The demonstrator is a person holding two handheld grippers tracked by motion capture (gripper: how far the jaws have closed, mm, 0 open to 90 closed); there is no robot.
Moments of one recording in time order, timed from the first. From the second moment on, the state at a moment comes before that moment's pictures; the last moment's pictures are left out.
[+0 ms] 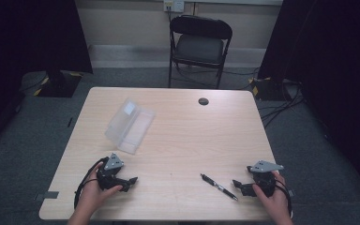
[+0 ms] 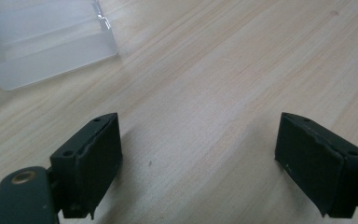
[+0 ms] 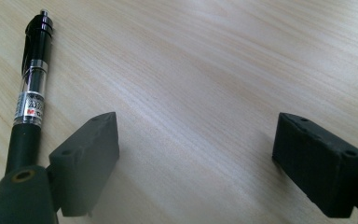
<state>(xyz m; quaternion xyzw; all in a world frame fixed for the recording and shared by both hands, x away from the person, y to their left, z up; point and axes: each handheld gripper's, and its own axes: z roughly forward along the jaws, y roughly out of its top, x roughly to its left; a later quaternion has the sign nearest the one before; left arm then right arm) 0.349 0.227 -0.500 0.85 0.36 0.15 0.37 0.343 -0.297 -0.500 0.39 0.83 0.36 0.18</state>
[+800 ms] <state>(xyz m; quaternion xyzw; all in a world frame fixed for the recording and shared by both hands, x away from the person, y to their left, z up) 0.354 0.219 -0.498 0.85 0.36 0.14 0.36 0.343 -0.298 -0.500 0.38 0.83 0.36 0.18</state>
